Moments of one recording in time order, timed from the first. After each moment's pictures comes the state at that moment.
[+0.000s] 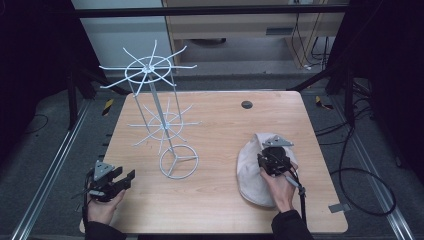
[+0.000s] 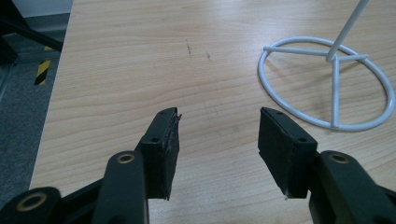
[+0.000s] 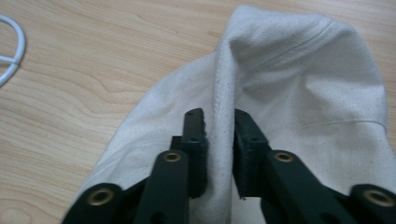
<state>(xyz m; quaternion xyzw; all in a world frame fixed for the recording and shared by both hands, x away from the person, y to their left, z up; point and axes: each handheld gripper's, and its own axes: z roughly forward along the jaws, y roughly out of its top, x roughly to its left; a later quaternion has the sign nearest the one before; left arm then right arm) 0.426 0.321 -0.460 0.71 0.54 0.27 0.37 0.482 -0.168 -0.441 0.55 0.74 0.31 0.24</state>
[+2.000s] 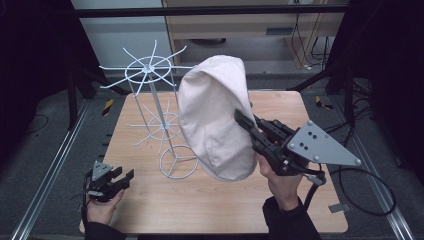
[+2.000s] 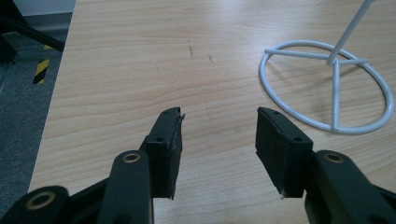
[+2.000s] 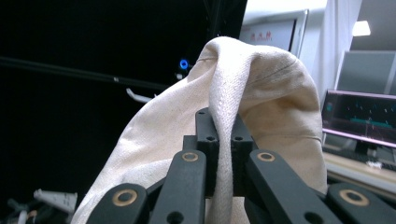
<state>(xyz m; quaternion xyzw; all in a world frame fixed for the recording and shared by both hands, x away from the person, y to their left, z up) 0.424 0.323 -0.460 0.70 0.54 0.27 0.38 0.373 -0.129 -0.226 0.17 0.59 0.71 0.34</state>
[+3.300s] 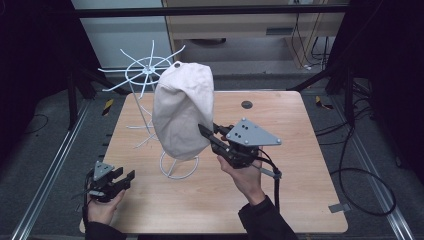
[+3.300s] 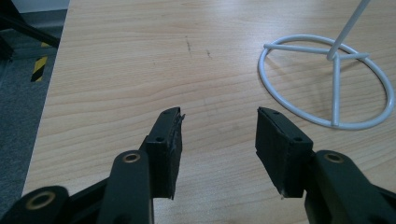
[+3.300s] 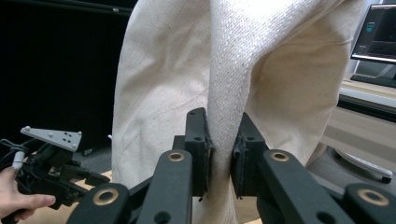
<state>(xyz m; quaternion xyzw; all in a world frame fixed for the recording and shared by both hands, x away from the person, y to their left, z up) 0.425 0.322 -0.462 0.71 0.54 0.27 0.37 0.426 -0.066 -0.291 0.23 0.69 0.63 0.28</state>
